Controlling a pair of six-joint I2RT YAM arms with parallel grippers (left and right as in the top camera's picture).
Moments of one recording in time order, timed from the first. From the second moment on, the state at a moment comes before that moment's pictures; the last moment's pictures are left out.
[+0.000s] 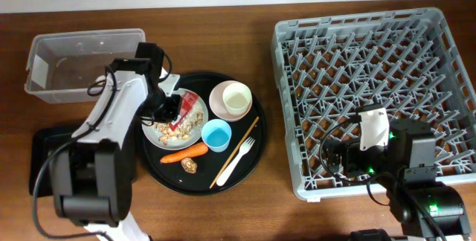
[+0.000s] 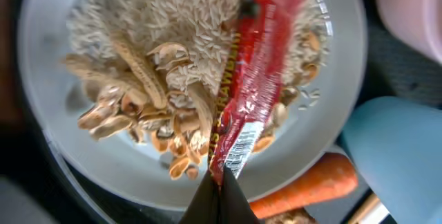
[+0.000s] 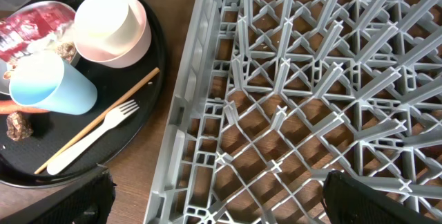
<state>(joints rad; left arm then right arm) -0.09 1.88 1.43 -1.09 0.11 0.11 0.05 0.77 0.88 -0.91 -0.22 -0.03</state>
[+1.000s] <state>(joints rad) 0.13 1.69 1.44 -0.62 0.01 0.08 0.05 0.77 0.88 -0.92 -0.22 -0.03</state>
